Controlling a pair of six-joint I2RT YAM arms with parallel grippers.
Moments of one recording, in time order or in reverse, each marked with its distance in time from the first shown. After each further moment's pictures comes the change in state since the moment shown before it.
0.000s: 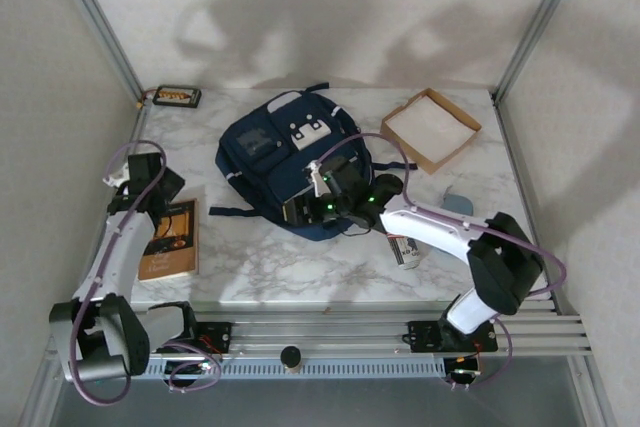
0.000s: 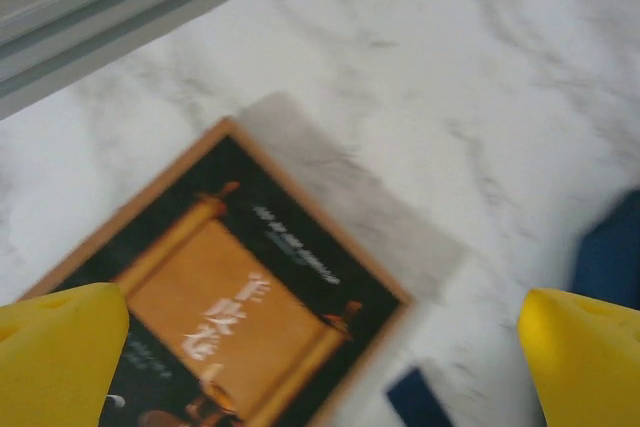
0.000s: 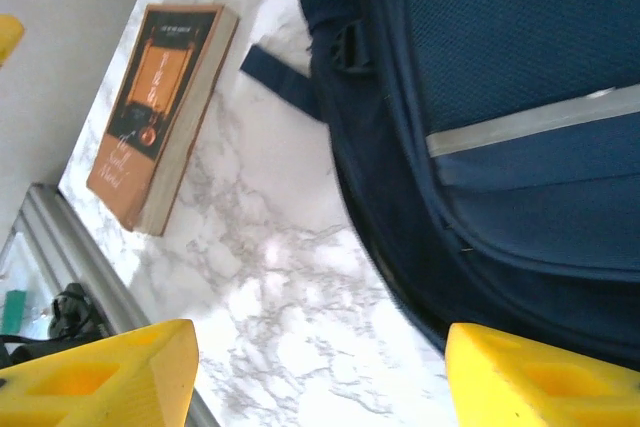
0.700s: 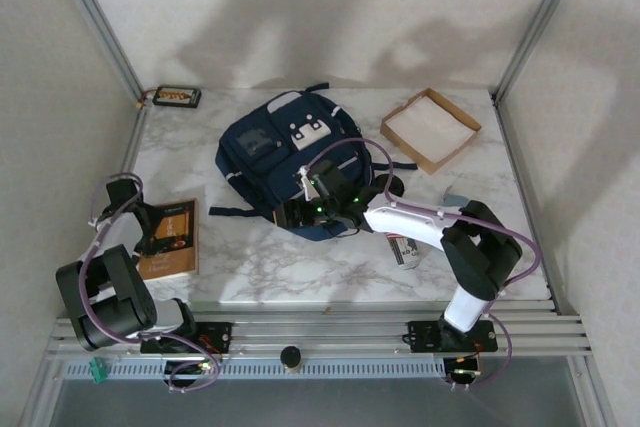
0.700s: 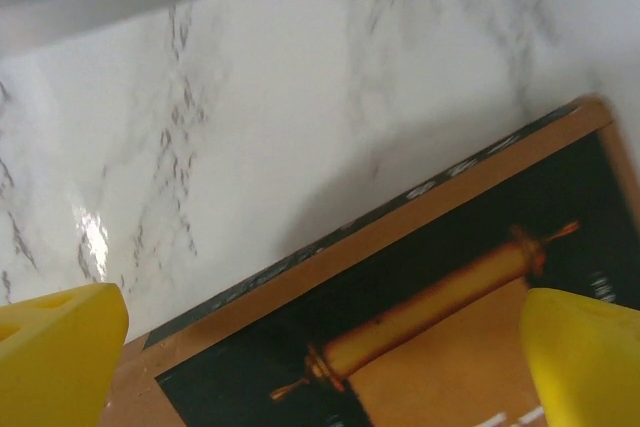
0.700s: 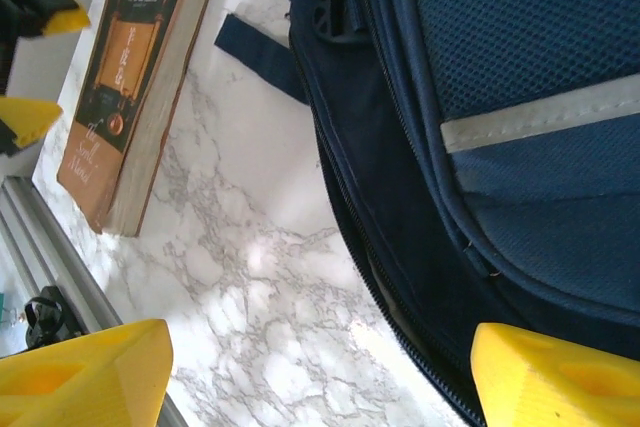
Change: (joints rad) left arm 0.285 0.184 -0.164 0.093 0.106 -0.010; right arm 0.008 0.117 0.036 0.034 -0.002 0.013
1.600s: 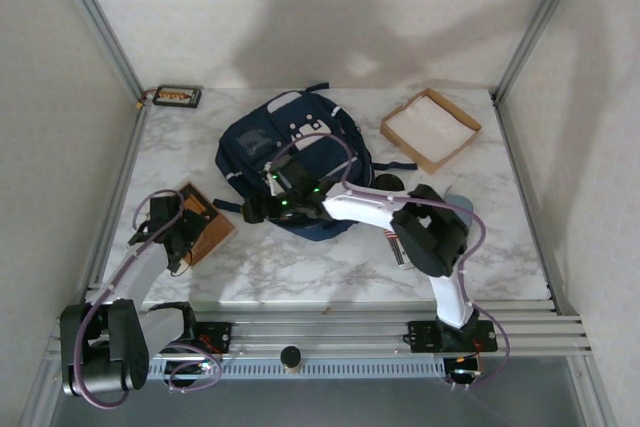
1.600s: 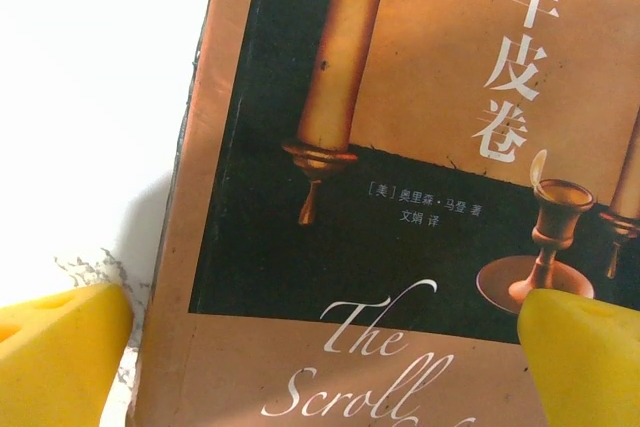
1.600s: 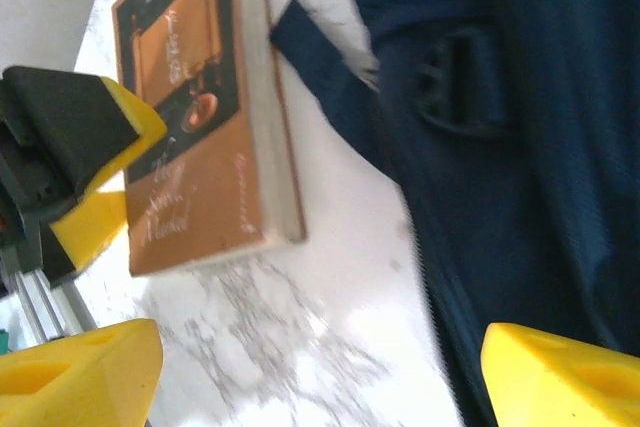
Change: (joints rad) left arm -0.329 -0.262 -0.209 0.026 0.131 -0.168; right arm 0.080 0.342 0.364 -0.039 -0.015 0.049
